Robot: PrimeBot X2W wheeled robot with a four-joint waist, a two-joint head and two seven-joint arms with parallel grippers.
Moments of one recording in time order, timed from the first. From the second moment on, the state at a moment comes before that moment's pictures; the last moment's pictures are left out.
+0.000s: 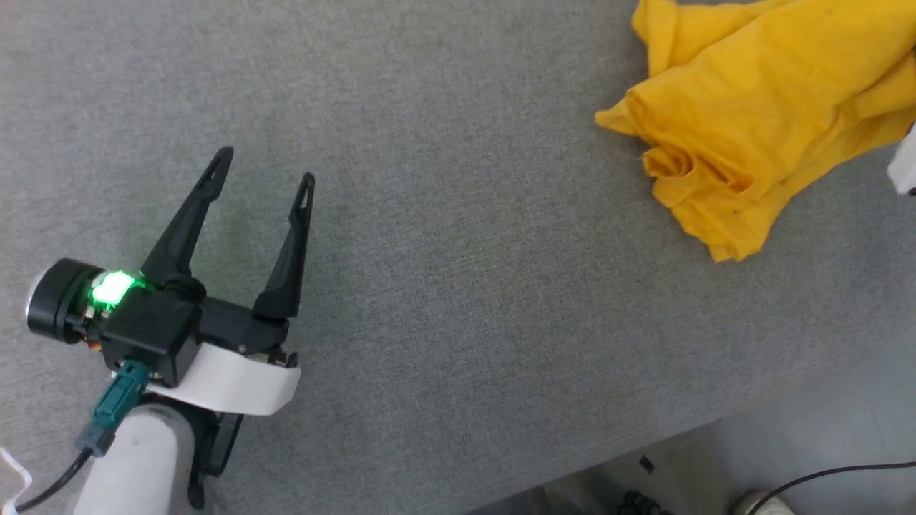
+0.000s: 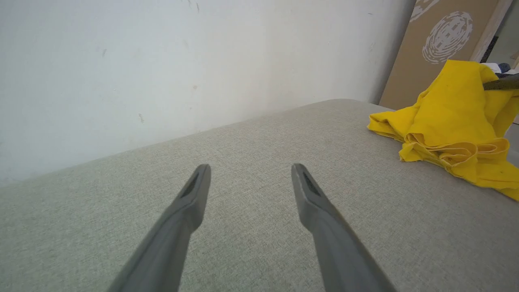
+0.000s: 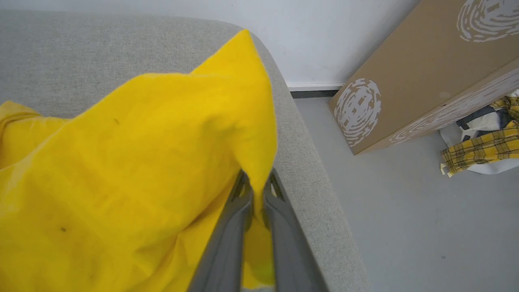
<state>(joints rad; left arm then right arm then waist) -0.20 0.30 -0.13 -0.30 -0.09 -0.08 -0.08 -0.71 -0.31 -0.17 0.37 0.14 0.13 0.36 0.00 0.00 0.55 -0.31</state>
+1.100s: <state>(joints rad) -0.28 0.31 -0.18 -0.30 -0.10 -0.07 -0.10 -0.85 -0.26 -0.42 0.59 -0.07 0.13 0.14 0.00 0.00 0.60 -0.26</state>
